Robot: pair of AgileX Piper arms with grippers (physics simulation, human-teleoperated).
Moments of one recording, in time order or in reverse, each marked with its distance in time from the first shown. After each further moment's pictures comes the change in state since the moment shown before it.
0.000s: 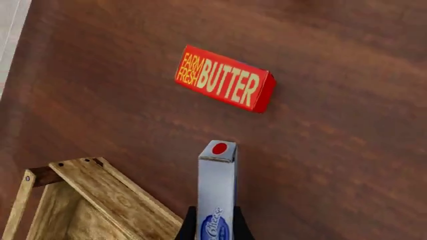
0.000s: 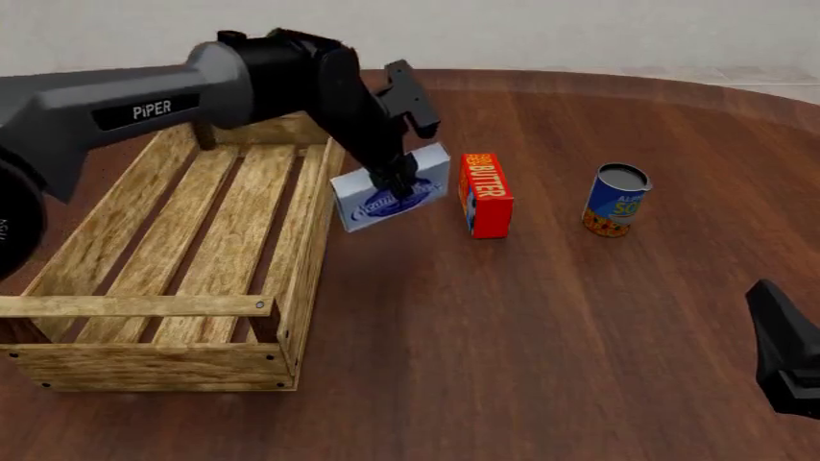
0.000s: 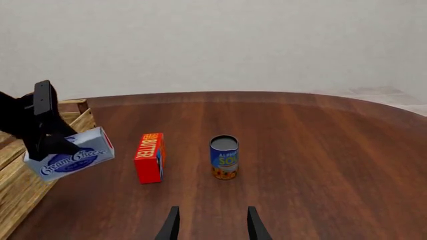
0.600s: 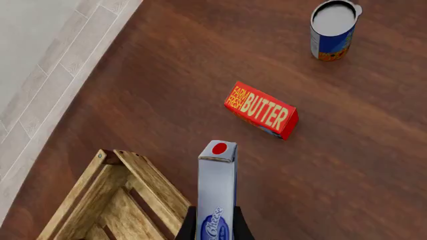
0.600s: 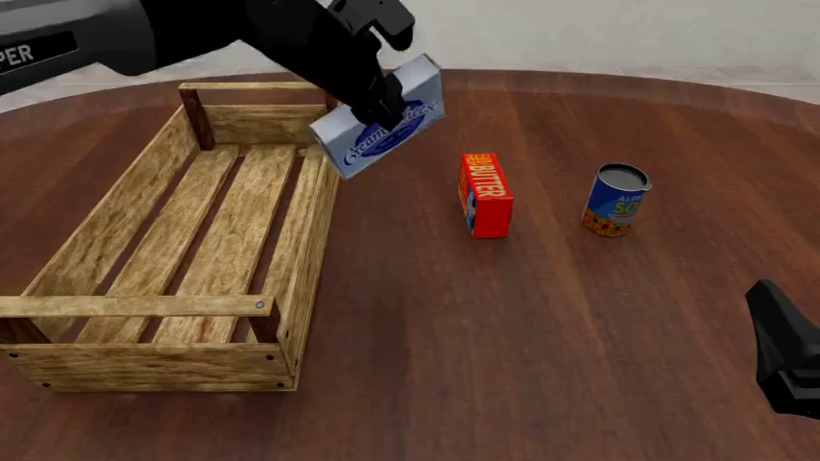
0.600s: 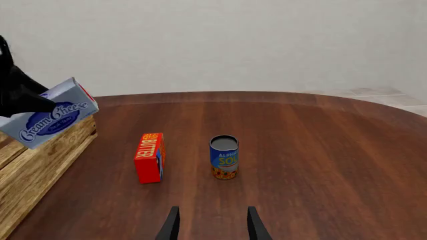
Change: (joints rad) left arm 0.021 -0.193 0.021 -0.049 -0.124; right arm 0.001 0.002 0.000 -0.001 -0.002
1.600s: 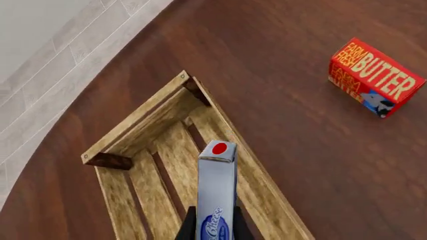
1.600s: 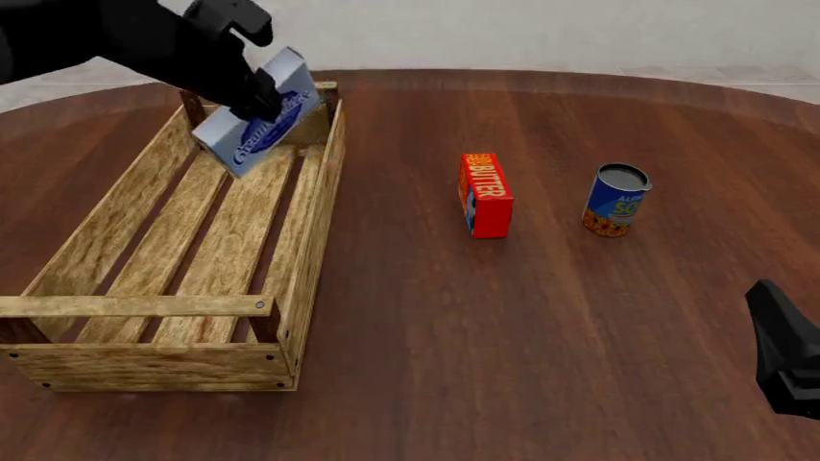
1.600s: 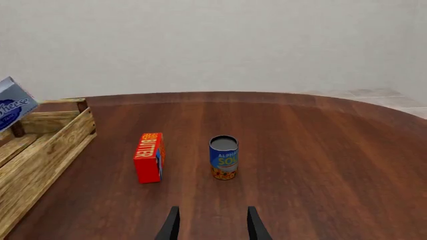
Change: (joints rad) left arm 0.295 -0.141 0.246 -0.141 -0.027; right arm 0.000 -0.003 0.000 0.001 -0.008
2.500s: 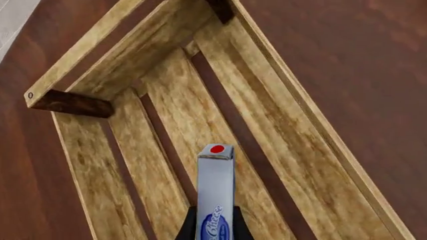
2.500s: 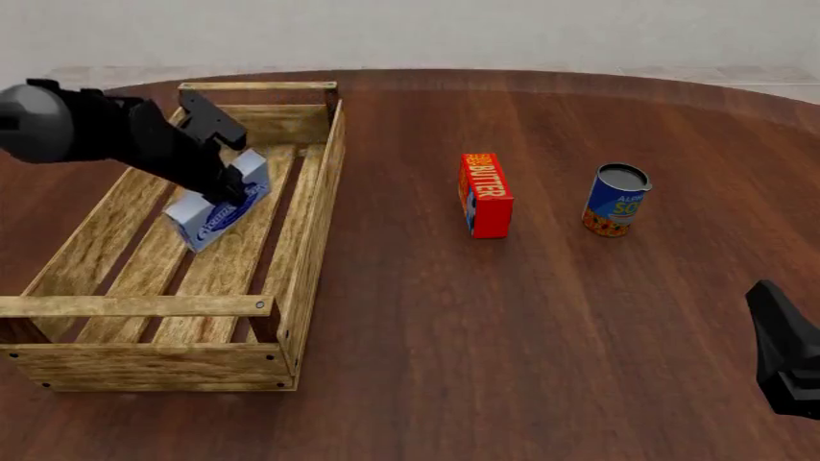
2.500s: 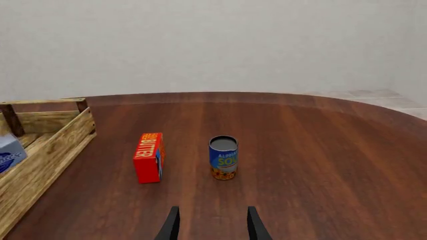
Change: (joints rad) left arm 0.180 0.214 0.167 -0.192 0.125; right arm 0.000 -0.002 0.000 0.001 -0.003
